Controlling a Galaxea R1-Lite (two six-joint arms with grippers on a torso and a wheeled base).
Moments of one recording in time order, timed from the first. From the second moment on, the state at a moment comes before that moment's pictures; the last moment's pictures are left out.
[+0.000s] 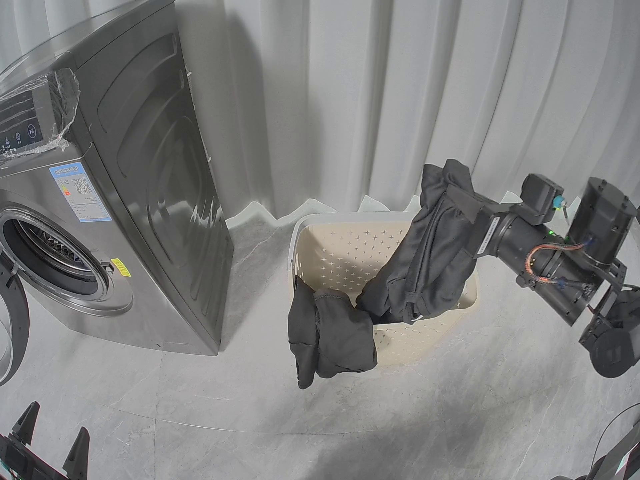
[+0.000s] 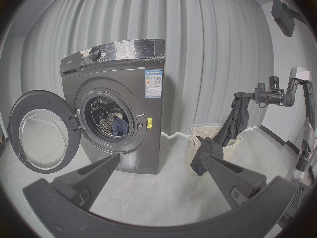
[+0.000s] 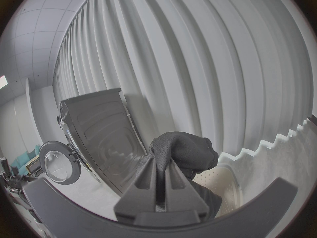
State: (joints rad) left arm 0.00 0.02 -0.02 0.02 -0.01 -0.04; right arm 0.57 1.64 -0.65 -1.13 -0.12 0.15
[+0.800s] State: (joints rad) left arm 0.00 0.02 -0.02 0.02 -0.01 -0.04; right arm 0.61 1.47 -0.60 -1.05 -0.14 0.14
